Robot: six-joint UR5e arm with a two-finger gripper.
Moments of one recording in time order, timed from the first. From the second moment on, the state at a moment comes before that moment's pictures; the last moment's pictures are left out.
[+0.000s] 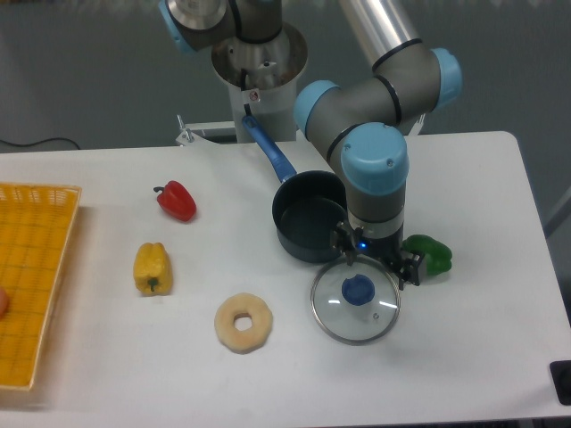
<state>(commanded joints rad) 2.55 -1.97 -1.52 -1.05 1.63 1.08</state>
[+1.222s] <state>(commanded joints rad) 2.38 -2.08 -1.56 -0.93 1.56 0.51</state>
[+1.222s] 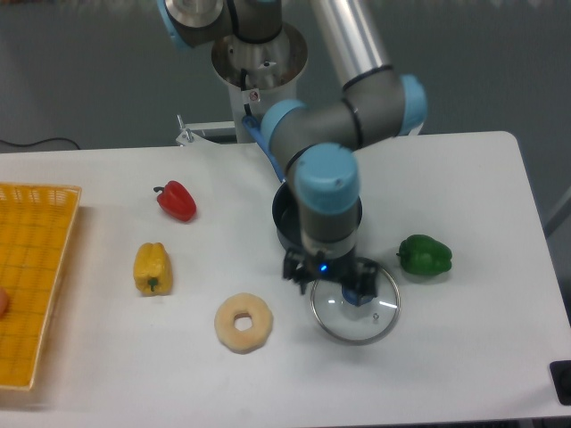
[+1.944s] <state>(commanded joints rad) 2.33 -2.16 -1.57 -0.93 1.56 0.51</state>
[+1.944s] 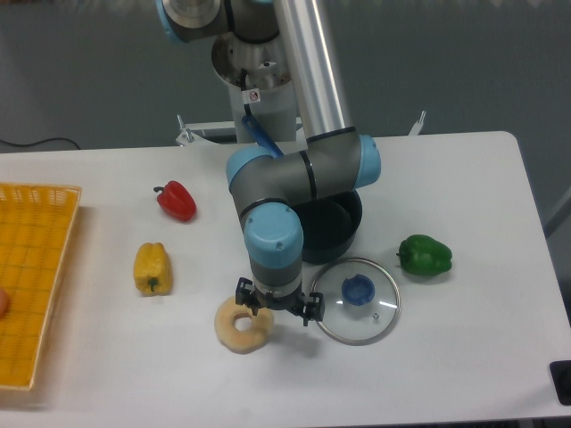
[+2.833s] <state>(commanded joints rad) 2.29 -2.20 -1.56 -0.93 1.55 0.51</state>
